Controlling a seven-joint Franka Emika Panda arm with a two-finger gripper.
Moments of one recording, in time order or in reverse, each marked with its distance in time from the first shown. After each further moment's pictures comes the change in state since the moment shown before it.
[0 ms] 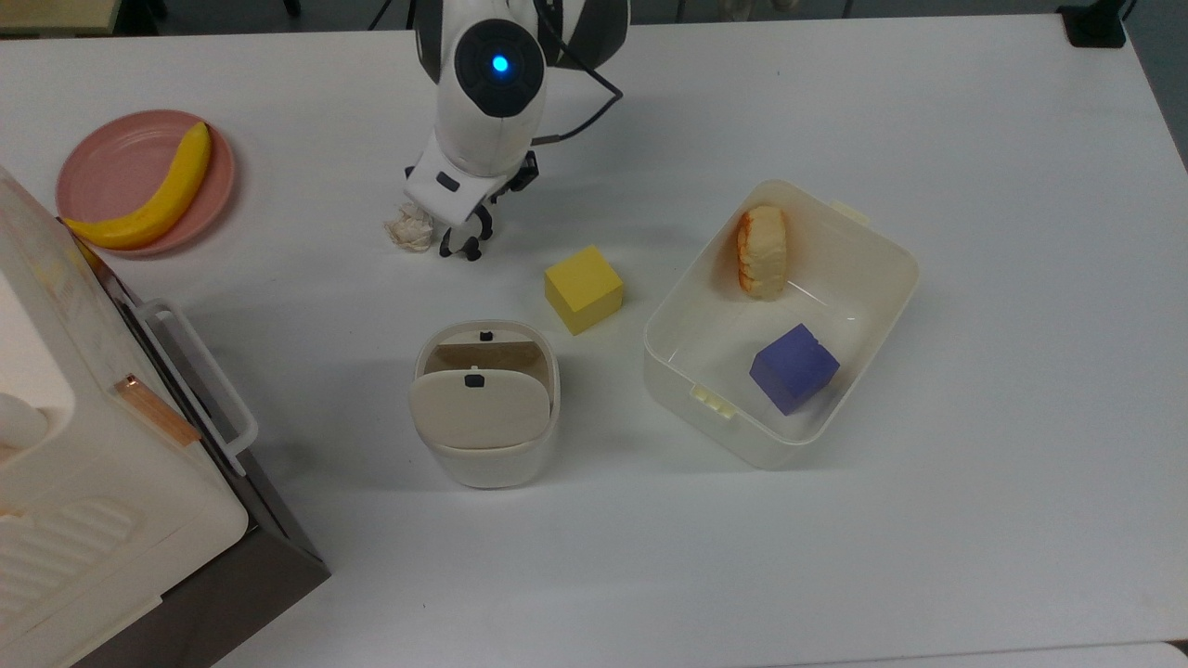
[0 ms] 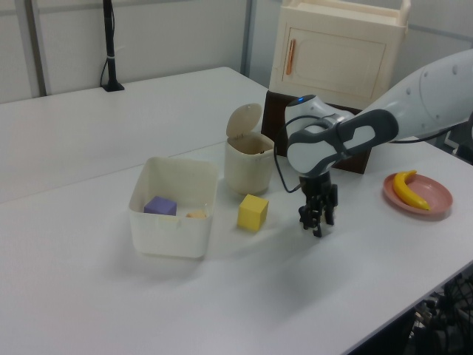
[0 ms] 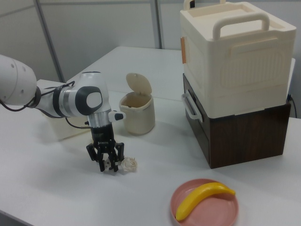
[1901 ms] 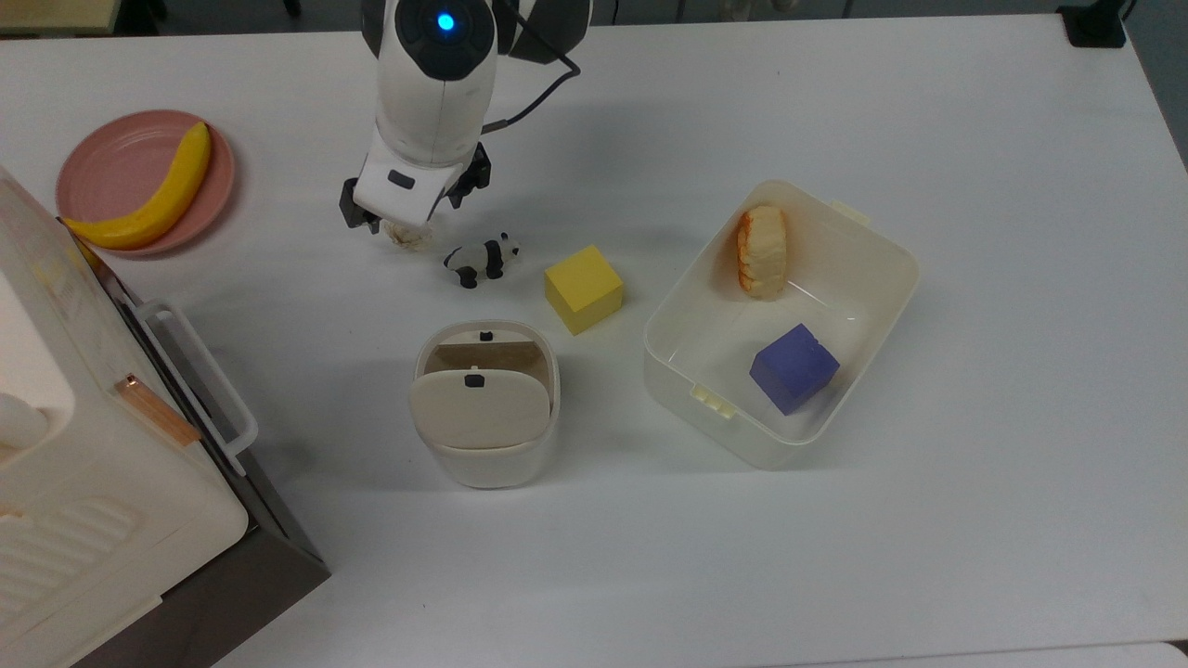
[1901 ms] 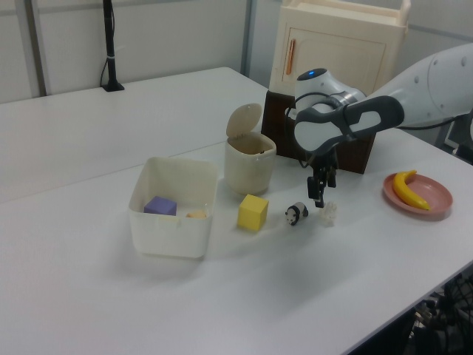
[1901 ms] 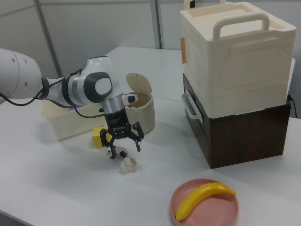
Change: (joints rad) arm -0.037 0.005 -0.032 0.120 -0.064 0.012 -0.268
